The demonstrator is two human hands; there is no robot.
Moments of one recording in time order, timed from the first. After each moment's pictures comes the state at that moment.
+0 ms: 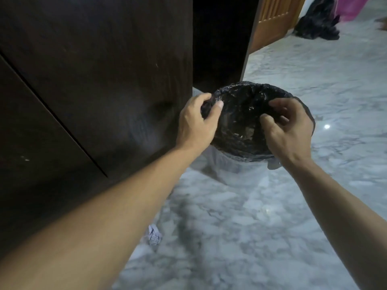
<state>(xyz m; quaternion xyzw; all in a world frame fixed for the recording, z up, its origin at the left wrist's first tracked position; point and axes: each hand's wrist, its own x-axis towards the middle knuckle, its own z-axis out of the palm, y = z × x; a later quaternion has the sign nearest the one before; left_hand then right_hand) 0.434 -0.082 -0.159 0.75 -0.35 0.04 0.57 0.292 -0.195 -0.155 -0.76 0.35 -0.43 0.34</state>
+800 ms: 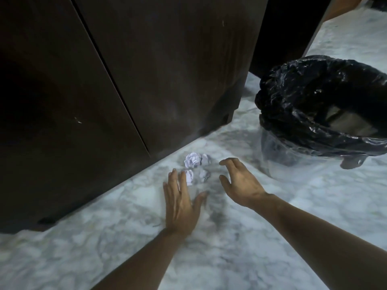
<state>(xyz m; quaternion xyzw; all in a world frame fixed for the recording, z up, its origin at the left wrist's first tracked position) 0.421 0.095 -0.405 0.92 -0.26 0.03 0.30 0.365 -0.086 -0.331 -0.95 0.15 -0.01 0.26</state>
